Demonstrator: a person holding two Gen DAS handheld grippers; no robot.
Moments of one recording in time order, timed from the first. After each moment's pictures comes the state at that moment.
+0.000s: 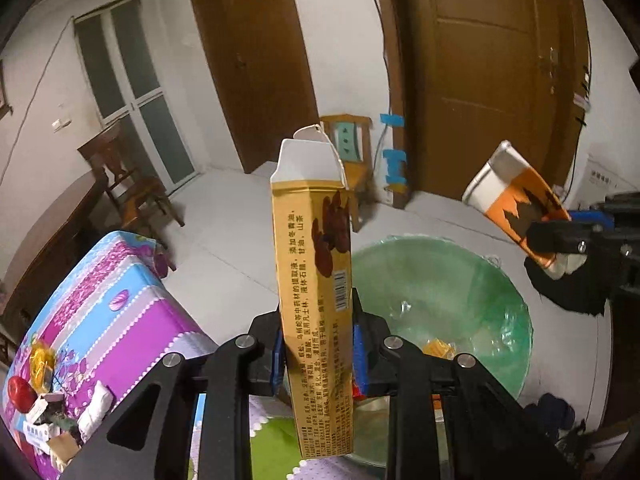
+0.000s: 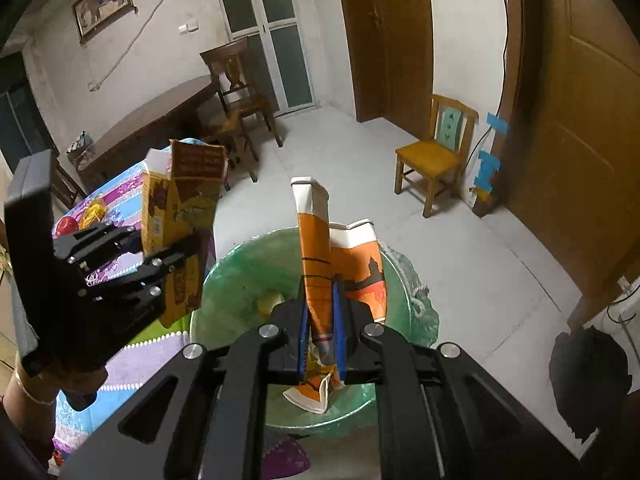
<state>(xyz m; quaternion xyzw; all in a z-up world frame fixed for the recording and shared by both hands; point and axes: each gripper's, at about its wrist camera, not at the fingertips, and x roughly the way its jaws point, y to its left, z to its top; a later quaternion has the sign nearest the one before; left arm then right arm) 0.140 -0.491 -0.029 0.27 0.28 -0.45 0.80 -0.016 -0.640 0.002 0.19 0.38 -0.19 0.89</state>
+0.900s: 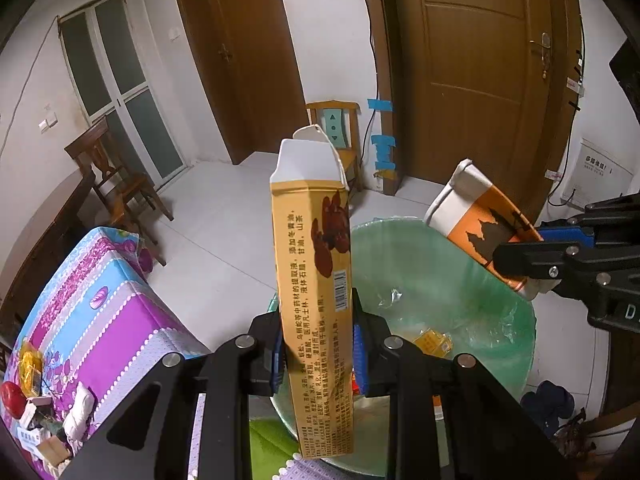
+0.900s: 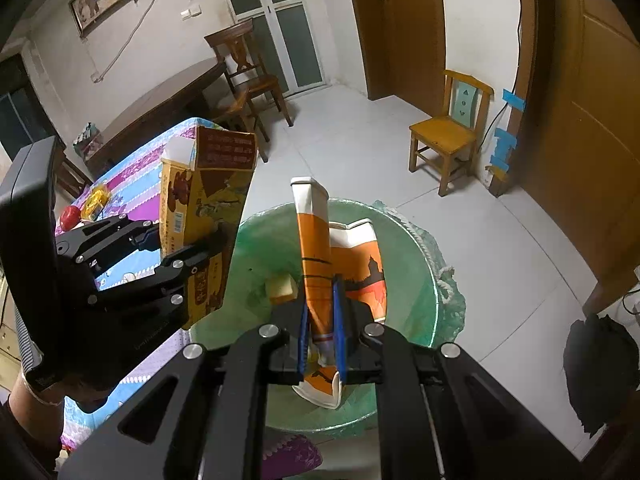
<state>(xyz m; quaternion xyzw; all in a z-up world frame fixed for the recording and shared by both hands) 0.149 -0.493 -0.050 0.29 0.30 -0.47 0.78 -0.003 -0.646 -0.016 0.21 0.40 -0.16 0.88</state>
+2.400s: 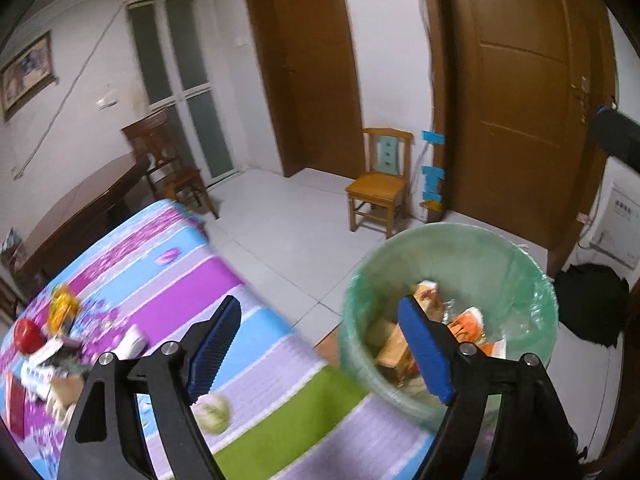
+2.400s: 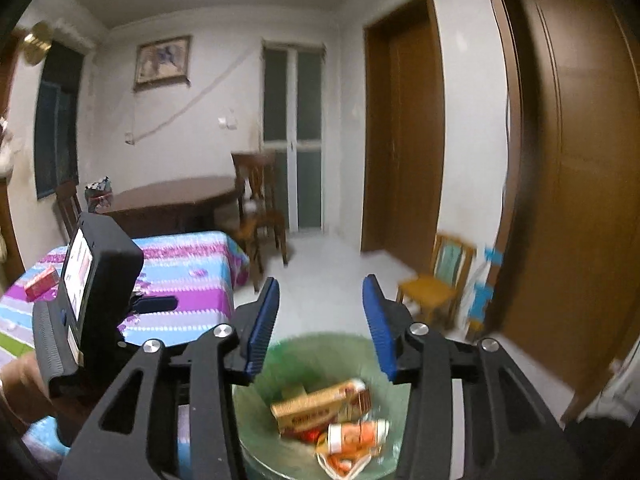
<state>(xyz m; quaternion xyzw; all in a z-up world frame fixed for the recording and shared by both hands) 0.166 -0.382 -0.036 0.22 0.27 -0.39 0.85 -0.048 -0.546 0.045 0.04 0.14 -0.21 0.97</state>
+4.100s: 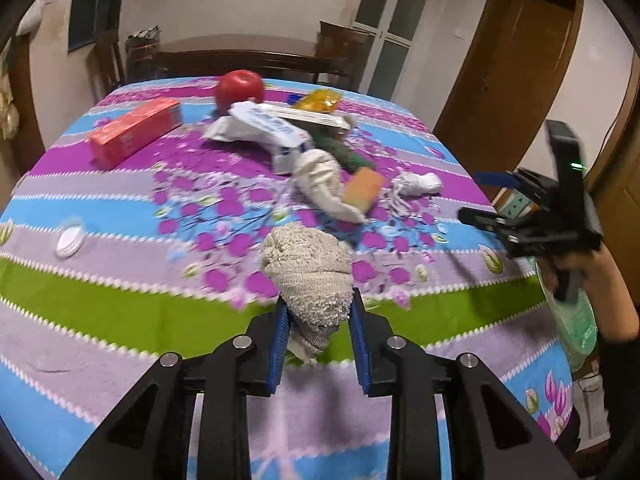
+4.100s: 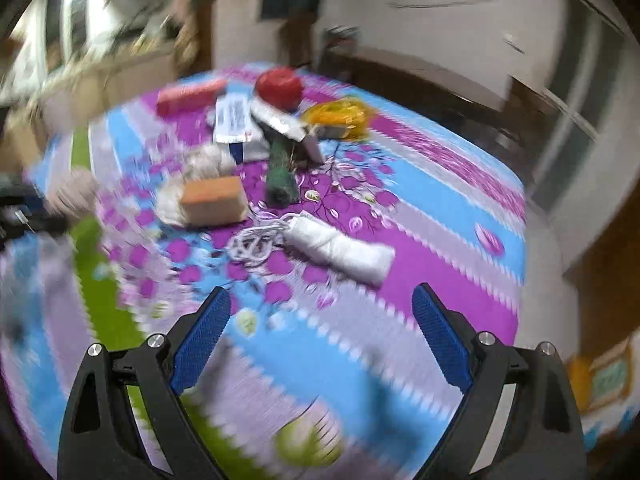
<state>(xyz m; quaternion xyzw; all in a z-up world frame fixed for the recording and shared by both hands) 0.210 -0.014 -0.061 -0.03 0.42 -0.17 0.89 0.239 -0.381 -0.048 -0.18 0.37 0.25 0.88</state>
